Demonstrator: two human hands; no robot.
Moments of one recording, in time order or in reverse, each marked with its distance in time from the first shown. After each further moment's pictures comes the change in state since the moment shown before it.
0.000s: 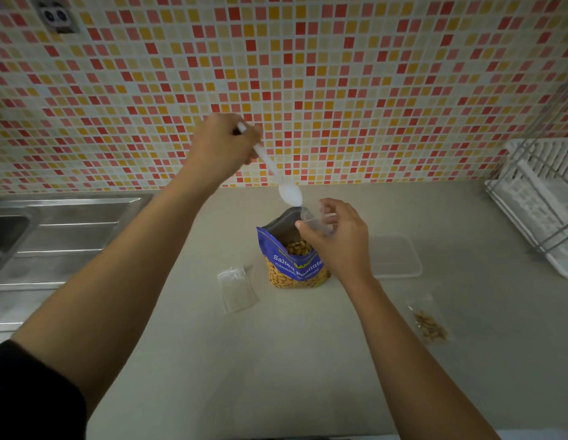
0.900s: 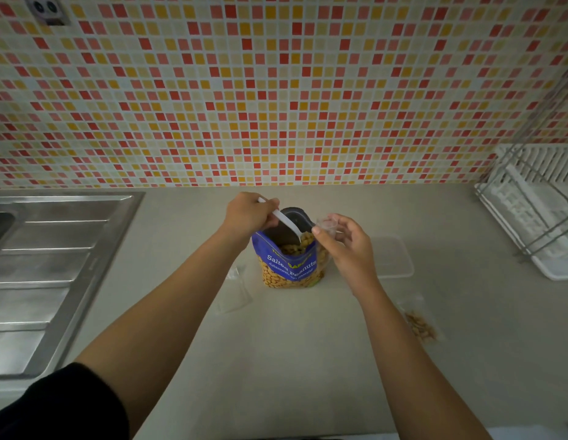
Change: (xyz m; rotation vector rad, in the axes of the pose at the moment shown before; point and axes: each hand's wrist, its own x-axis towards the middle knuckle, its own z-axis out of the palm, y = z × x) left_hand -0.019 -0.069 0.081 -0.277 -0.183 -0.511; right_hand -0.009 0.025 -0.014 0.450 -0.100 0.320
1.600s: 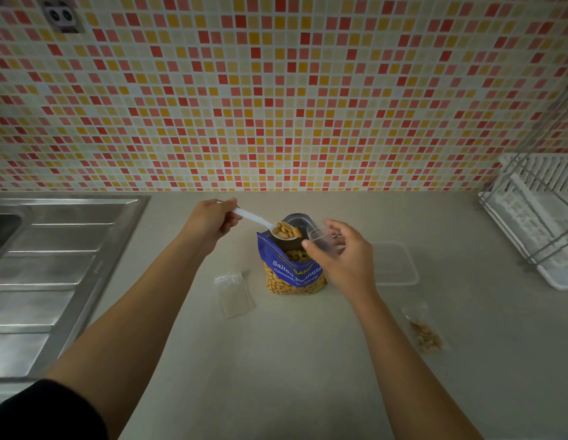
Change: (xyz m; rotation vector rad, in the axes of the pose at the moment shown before) left_hand 0.014 -0.022 -0.060 -0.291 0.068 -0.118; right_hand -0.008 -0.009 0.013 -0.389 0.051 -0.205
